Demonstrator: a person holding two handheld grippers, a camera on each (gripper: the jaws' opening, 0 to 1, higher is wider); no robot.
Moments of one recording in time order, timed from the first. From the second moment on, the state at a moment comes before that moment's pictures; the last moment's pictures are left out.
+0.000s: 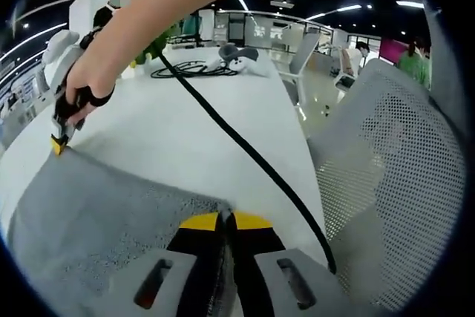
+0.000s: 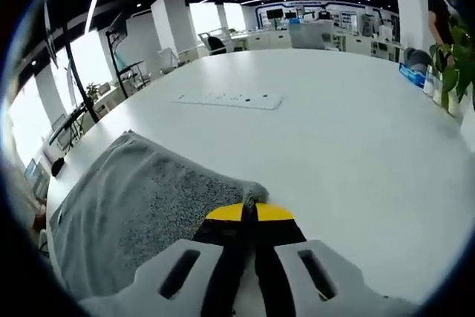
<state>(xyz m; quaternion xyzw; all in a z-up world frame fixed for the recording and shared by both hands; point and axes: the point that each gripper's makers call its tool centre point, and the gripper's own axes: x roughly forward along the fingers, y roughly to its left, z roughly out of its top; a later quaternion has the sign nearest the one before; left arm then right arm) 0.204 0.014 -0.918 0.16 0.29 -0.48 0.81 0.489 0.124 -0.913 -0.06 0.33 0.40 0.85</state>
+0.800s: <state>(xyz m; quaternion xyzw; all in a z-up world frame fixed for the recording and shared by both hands) 0.201 0.033 -0.876 0.10 0.25 -0.44 0.85 0.486 0.143 -0.868 -0.04 0.30 0.40 0.86</state>
